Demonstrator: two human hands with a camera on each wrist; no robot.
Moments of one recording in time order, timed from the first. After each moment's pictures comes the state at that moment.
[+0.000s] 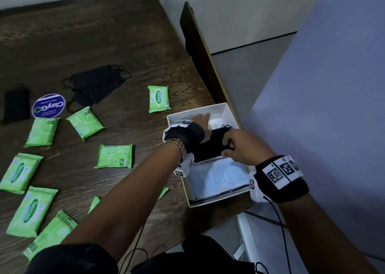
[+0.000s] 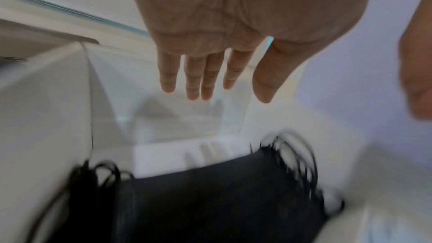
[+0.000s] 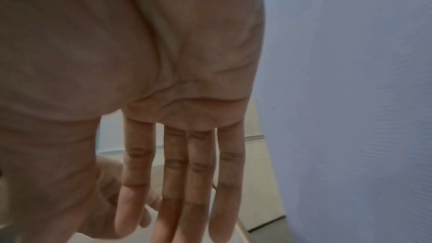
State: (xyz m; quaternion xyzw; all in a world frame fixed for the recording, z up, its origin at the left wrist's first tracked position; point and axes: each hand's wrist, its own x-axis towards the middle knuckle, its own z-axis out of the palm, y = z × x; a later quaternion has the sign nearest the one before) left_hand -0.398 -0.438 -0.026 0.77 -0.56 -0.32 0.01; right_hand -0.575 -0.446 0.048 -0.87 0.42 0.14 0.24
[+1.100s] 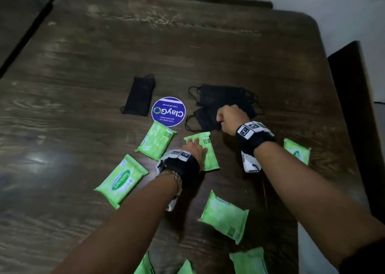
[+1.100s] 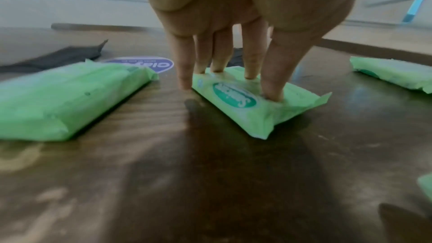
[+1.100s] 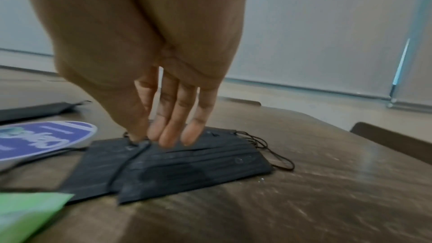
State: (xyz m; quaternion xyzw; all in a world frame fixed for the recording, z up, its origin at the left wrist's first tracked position) left_hand 0.002 -0.260 -0.097 0.86 -0.37 -0.34 -0.08; right_hand -0.001 -0.434 -0.069 -0.94 0.22 0.18 0.17
